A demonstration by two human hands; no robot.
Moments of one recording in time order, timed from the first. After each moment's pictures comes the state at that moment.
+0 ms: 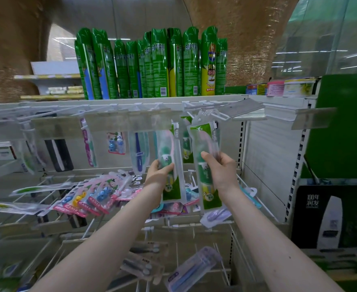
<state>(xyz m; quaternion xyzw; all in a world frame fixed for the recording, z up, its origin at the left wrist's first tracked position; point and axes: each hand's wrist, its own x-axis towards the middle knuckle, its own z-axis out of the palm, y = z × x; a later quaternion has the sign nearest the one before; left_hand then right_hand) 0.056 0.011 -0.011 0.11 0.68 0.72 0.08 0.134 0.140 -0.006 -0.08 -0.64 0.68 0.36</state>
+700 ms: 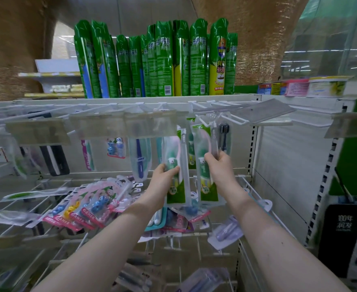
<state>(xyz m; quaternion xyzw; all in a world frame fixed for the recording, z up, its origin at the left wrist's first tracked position) 0.001 0.031 -0.022 0.13 0.68 0.71 0.12 0.059 0.167 -0.005 -0.13 -0.68 0.65 0.30</state>
